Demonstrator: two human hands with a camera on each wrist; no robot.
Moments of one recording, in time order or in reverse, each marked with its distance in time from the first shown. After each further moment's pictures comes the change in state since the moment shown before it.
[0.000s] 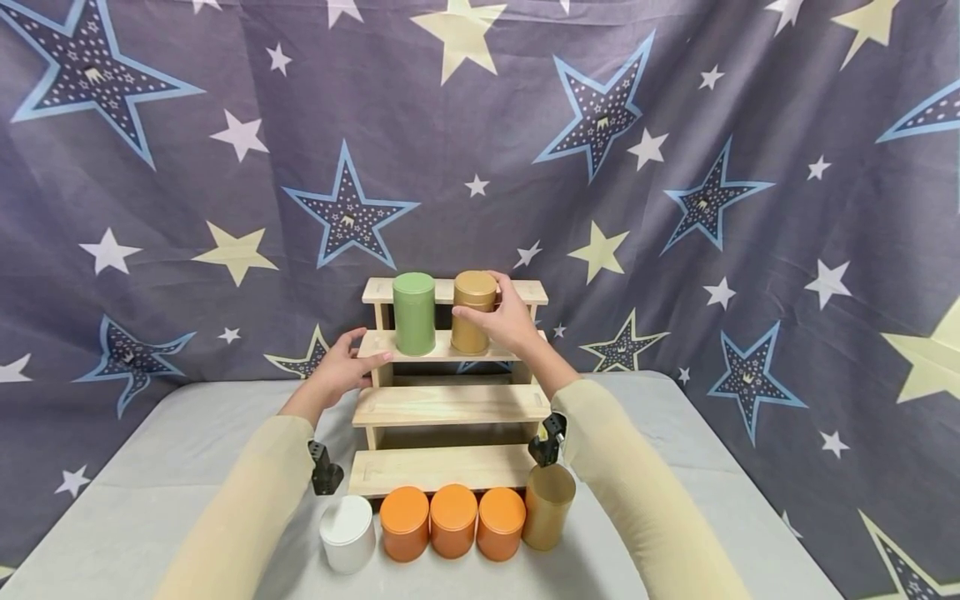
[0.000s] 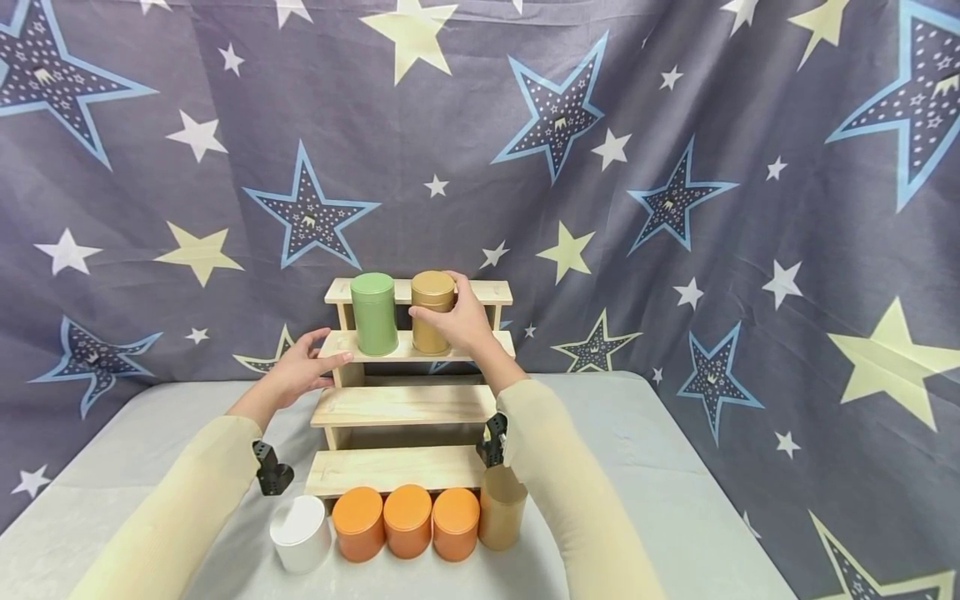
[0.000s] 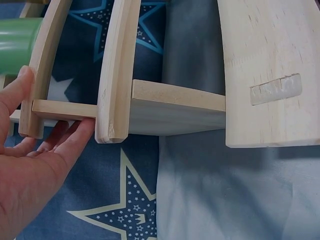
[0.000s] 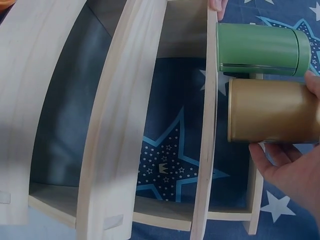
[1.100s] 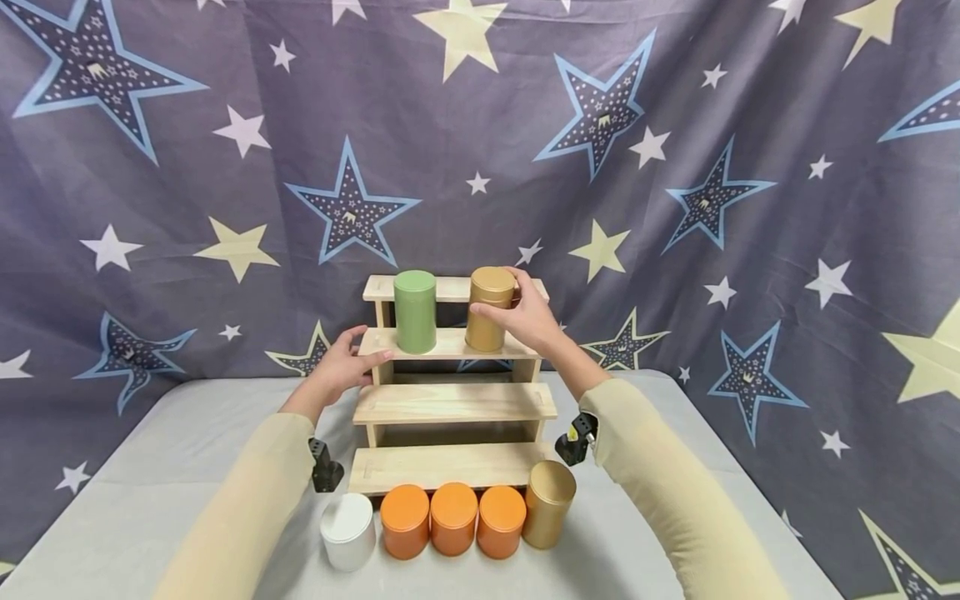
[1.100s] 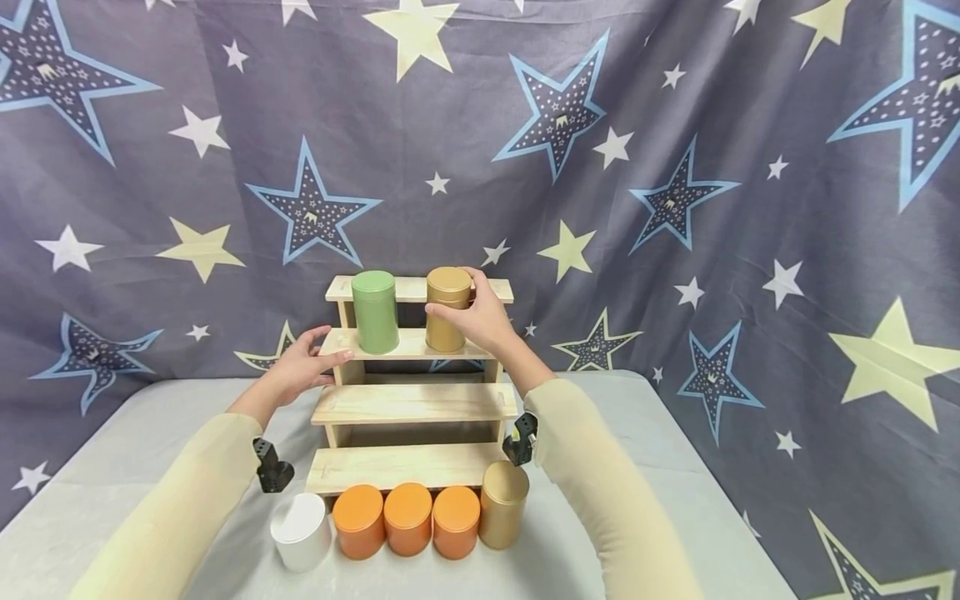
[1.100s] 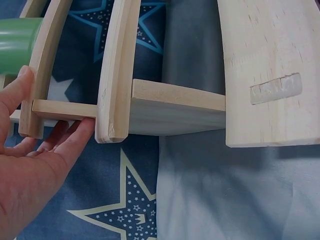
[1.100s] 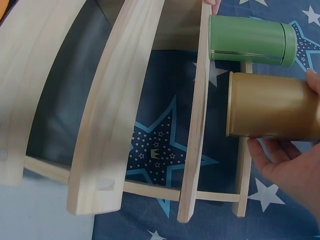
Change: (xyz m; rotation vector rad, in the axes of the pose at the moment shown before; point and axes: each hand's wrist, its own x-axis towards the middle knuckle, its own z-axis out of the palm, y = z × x) left_hand -0.004 0.001 0.002 0.011 0.007 -0.005; right_hand -0.009 0.000 -0.029 -0.014 -0.045 -0.025
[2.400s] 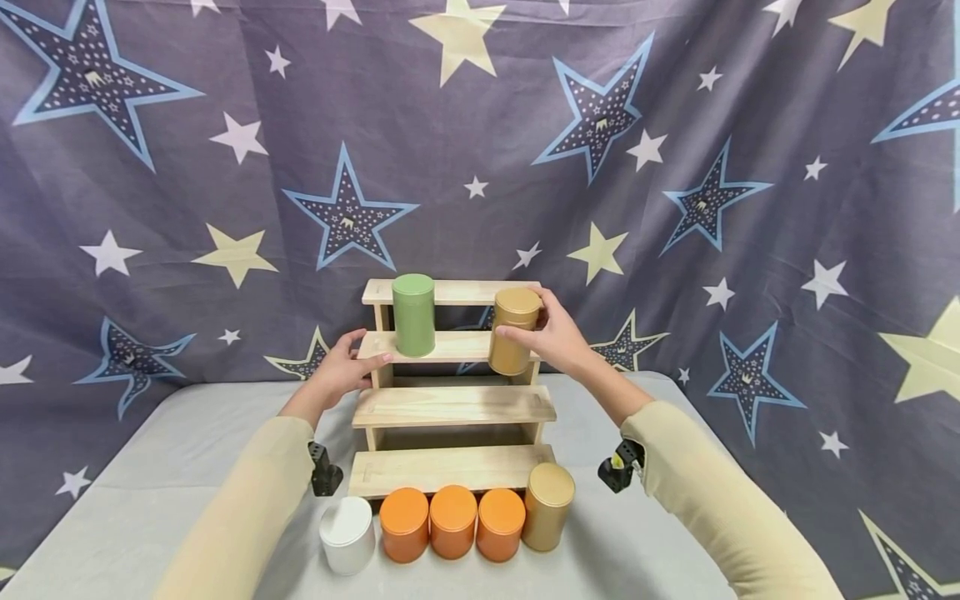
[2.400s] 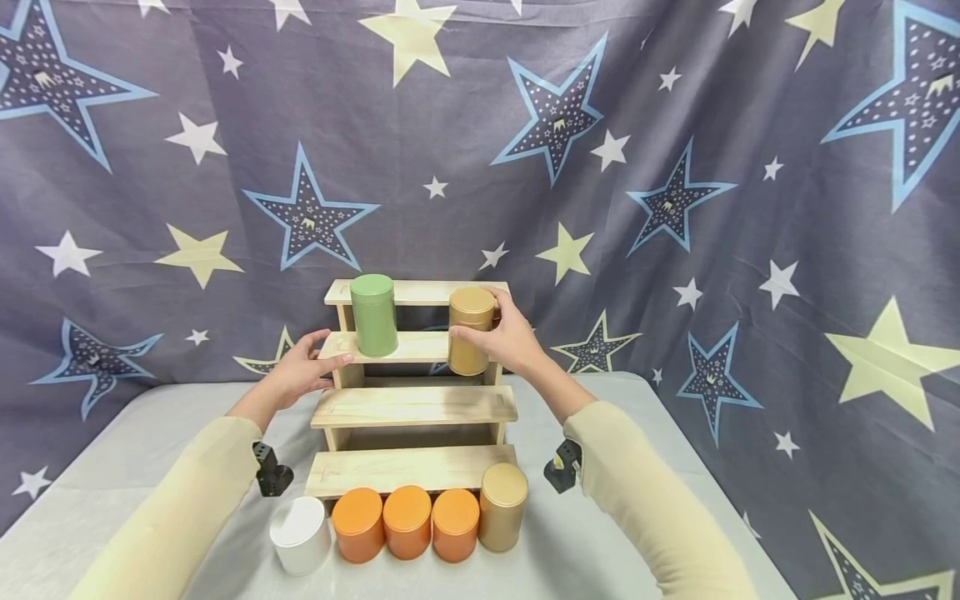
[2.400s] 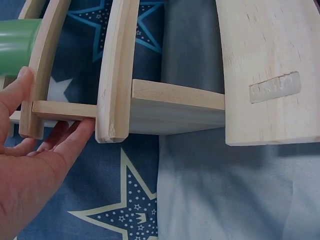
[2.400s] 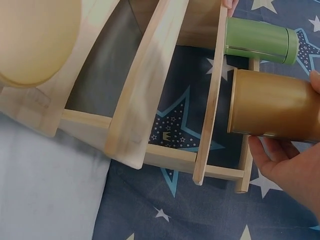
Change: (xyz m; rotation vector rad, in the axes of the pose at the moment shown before) left_hand 0.001 0.001 -0.001 0.006 -0.009 0.005; right_hand -0.029 0.014 -0.028 0.031 -0.064 -0.012
